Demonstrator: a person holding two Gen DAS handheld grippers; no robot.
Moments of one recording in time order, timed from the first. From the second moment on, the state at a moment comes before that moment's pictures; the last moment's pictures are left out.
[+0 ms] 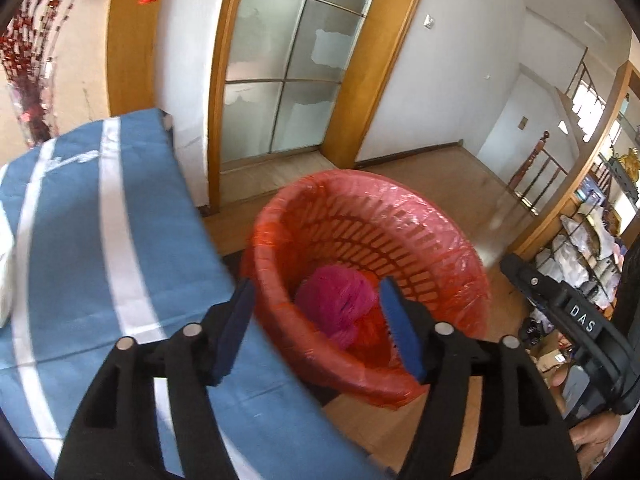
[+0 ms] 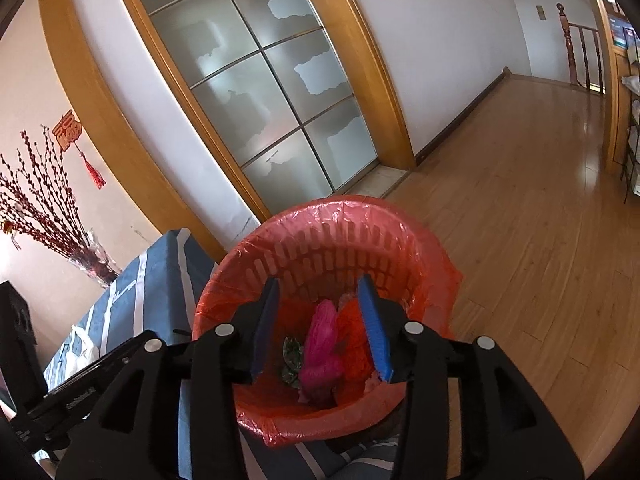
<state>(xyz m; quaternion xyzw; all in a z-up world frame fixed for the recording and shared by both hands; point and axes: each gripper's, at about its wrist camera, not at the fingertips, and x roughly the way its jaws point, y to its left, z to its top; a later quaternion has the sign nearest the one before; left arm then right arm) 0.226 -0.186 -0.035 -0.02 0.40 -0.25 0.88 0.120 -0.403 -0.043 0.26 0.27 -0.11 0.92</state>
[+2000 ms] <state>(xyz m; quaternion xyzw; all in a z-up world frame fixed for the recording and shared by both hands) 0.231 0.218 -0.047 -0.13 0.39 0.13 0.90 0.175 -0.146 -0.022 0.11 0.35 0.14 0.92</state>
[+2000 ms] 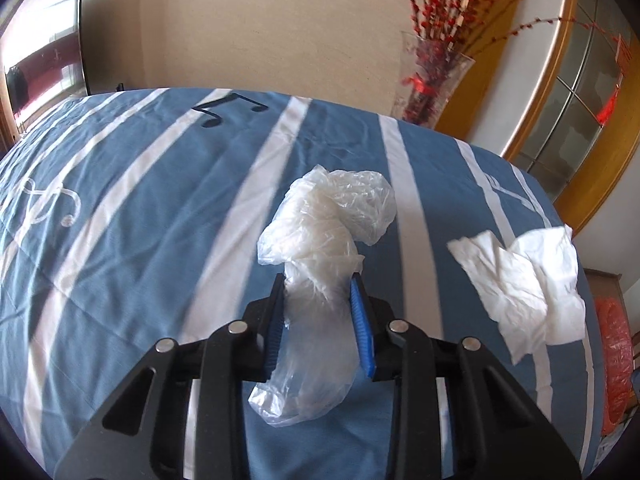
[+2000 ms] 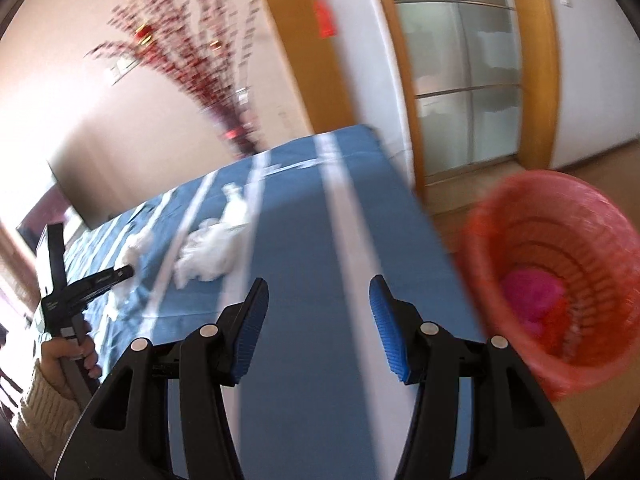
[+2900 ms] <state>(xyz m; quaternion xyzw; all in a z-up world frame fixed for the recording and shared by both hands) 0.245 0.274 -0.057 -0.17 0.39 0.11 0.90 0.270 0.006 -0.064 0.05 0.42 0.17 0.89</state>
